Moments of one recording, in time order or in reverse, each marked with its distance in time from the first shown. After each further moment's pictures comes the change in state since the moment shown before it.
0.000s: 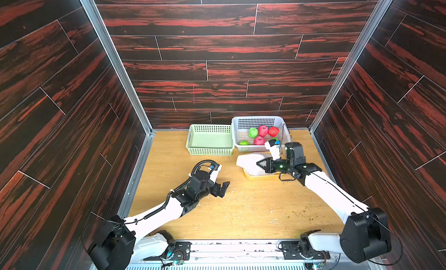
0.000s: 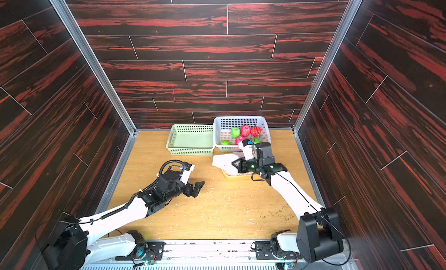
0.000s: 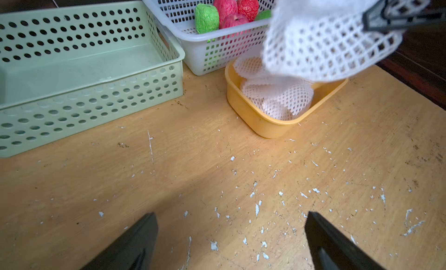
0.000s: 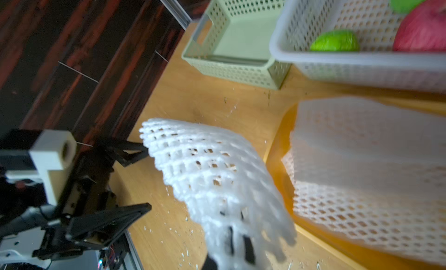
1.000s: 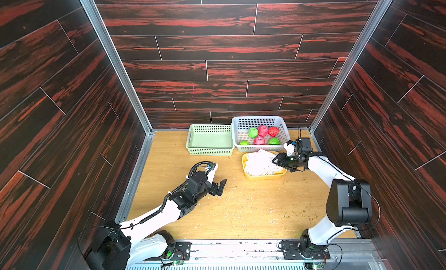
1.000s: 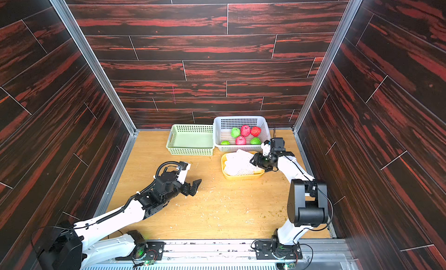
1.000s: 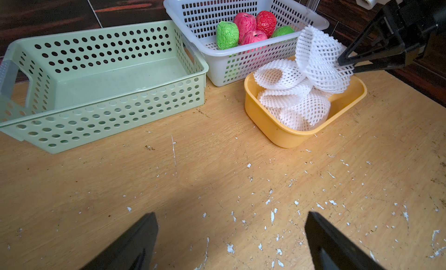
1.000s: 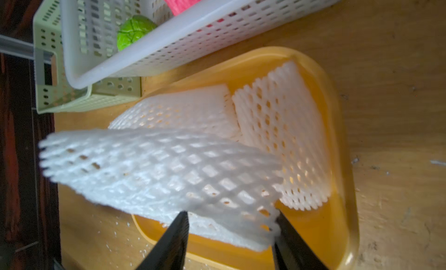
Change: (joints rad) left arm 0.000 -0.043 -0.028 0.014 -0.092 0.000; right arm -0.249 0.298 0.127 -0.219 0.201 0.047
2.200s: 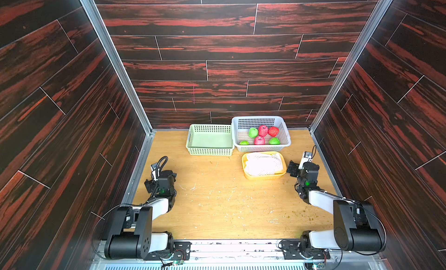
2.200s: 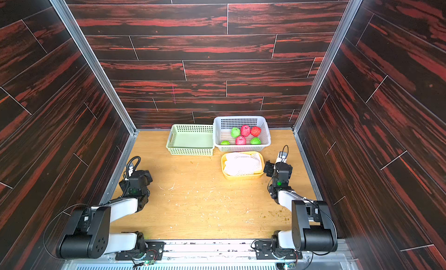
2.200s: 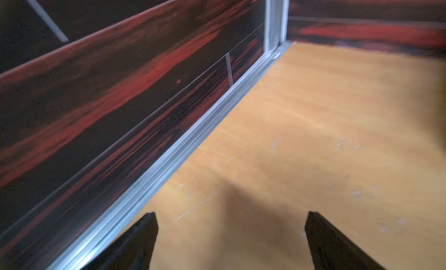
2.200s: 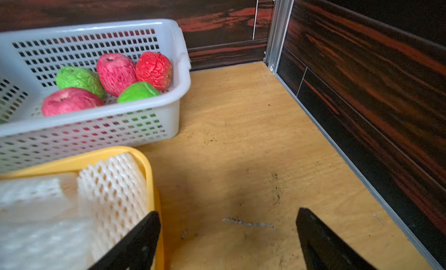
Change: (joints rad) left arm 0.685 0.248 -0.204 0.491 -0.488 -0.013; right arm -0.013 -0.252 -0.735 1.157 0.649 -0.227
